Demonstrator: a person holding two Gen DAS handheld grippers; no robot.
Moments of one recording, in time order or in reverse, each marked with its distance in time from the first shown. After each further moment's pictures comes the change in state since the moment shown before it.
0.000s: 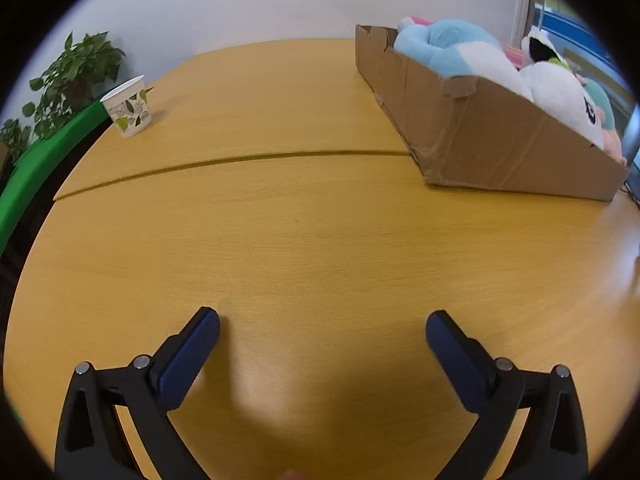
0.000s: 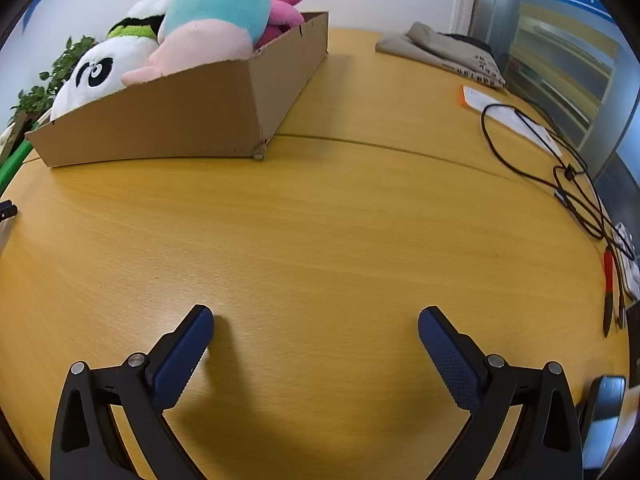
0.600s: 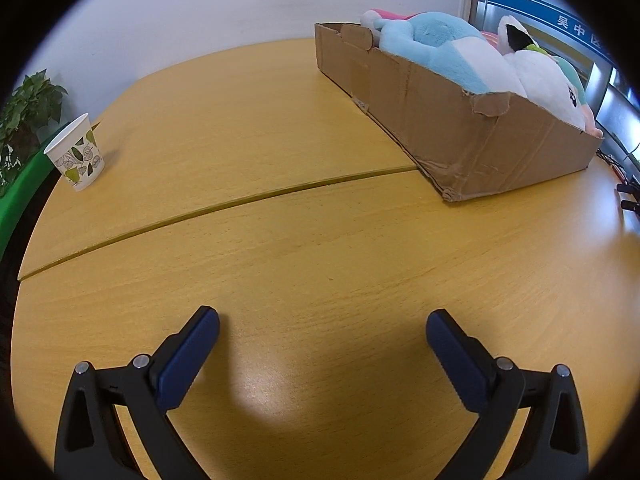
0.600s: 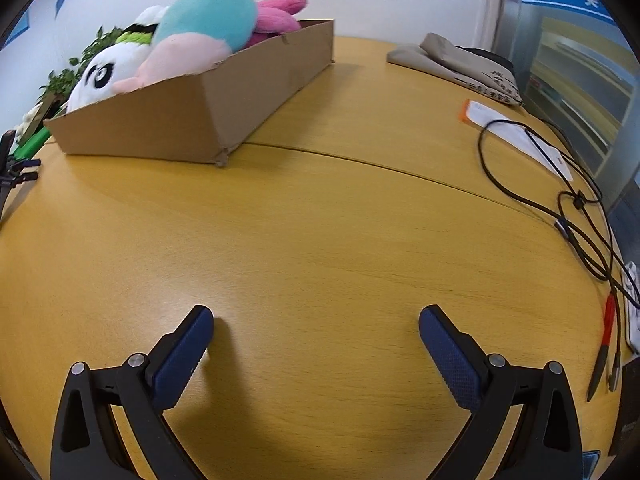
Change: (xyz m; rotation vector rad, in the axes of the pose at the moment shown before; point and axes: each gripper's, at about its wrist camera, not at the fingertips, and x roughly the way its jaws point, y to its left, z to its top) left arm 0.018 0.028 0.020 0.176 0.001 -0.133; right arm 0.008 -0.052 0.009 -0.087 -0.012 0.068
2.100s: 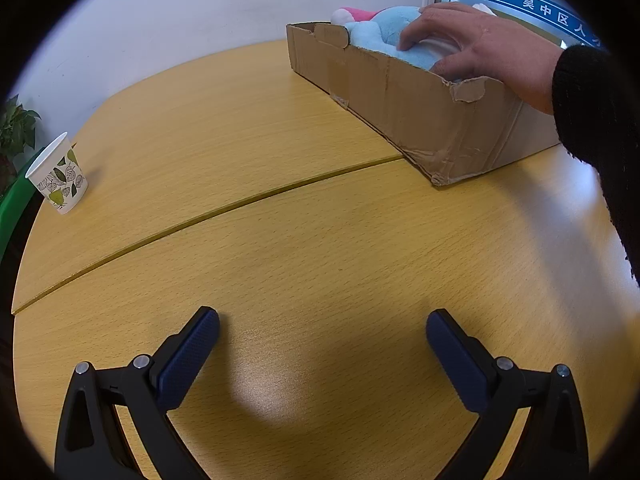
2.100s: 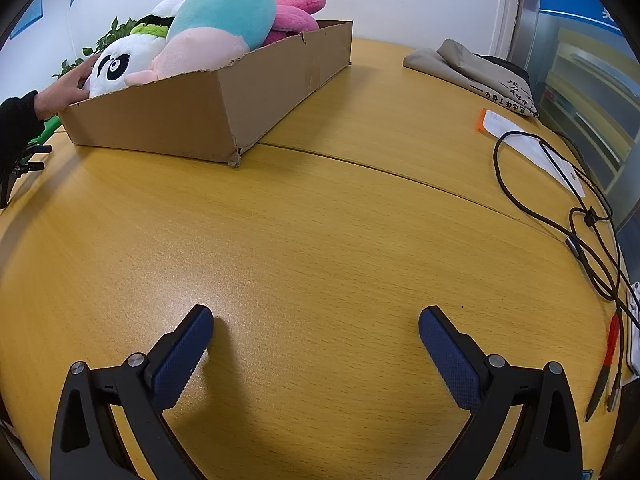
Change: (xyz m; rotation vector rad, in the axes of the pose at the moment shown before) left arm -0.005 0.013 -0.001 0.098 0.006 -0.068; right arm 0.006 0.004 0.006 -0.057 0.002 0.037
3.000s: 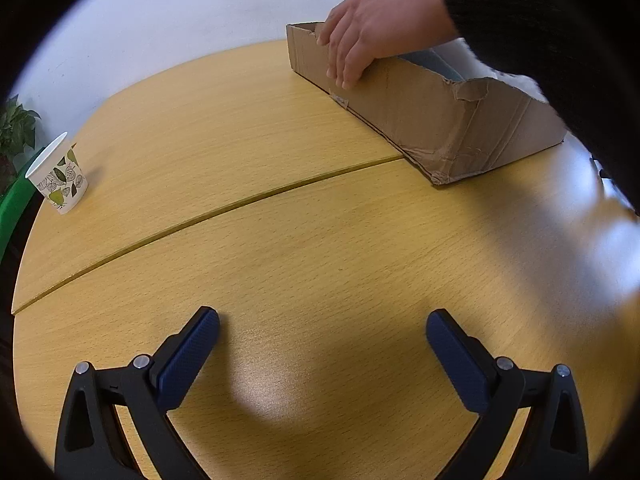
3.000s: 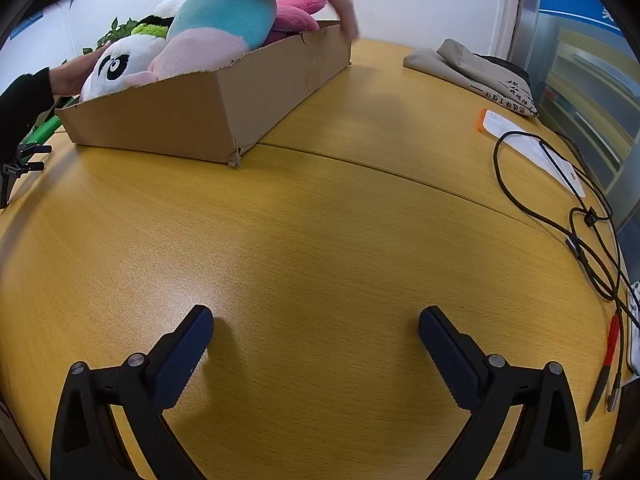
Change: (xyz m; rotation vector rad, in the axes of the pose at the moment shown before) left arm 0.000 -0.001 0.001 0.000 0.001 0.001; right arm 0.000 0.000 0.000 -0.001 0.000 0.001
